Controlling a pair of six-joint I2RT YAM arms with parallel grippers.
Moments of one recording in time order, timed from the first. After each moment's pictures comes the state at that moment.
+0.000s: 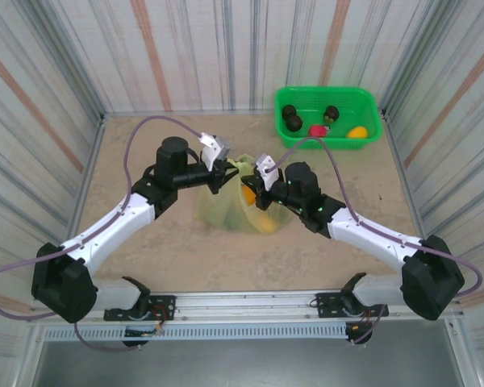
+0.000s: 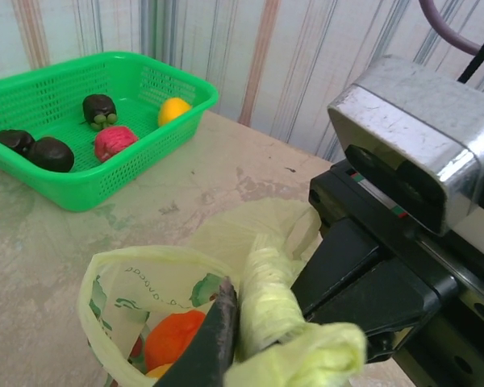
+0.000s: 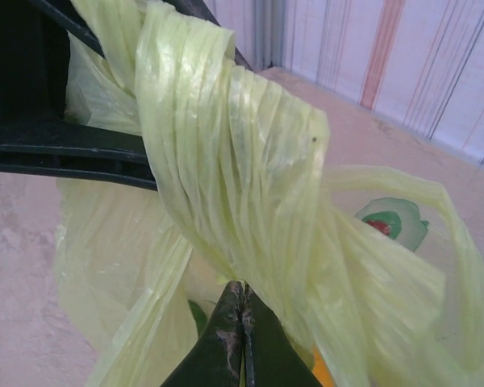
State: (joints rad) left arm -0.54 1.30 1.01 -0.01 0.60 0.00; right arm 0.72 1.26 0.79 0.20 -0.22 -0.03
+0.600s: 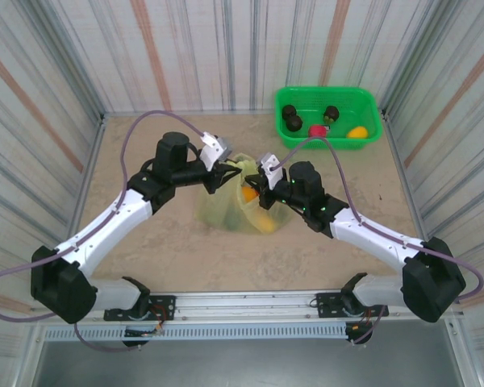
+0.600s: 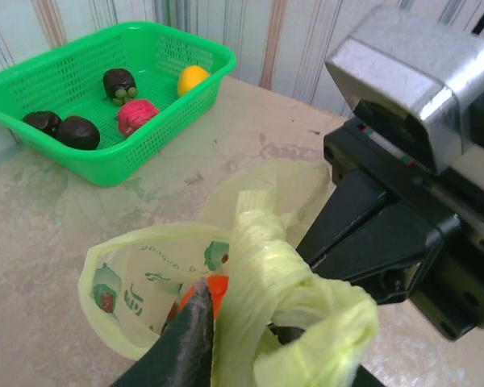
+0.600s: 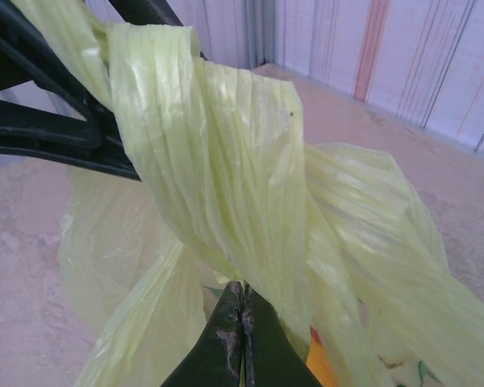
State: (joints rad) left arm -0.55 1.29 1.10 -0.24 0.54 0.17; right arm 0.69 1.25 0.77 0.20 -0.25 -0.01
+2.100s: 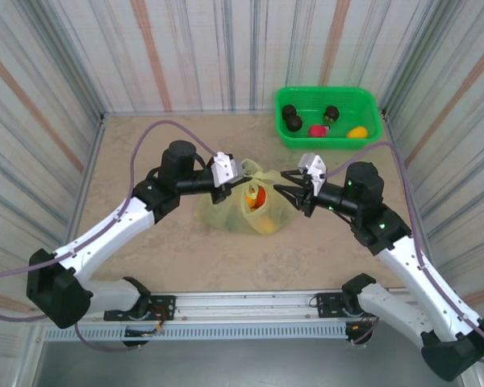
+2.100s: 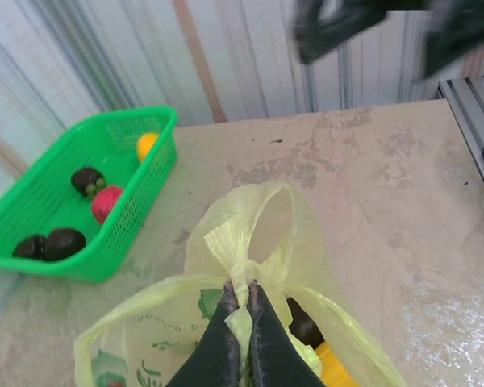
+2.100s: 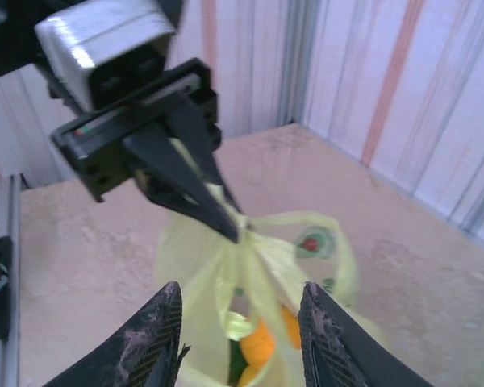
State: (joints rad) left arm -0.65 1.25 1.05 -0.15 0.59 0.53; right arm 0.48 0.83 0.90 -0.28 -0.55 -0.16
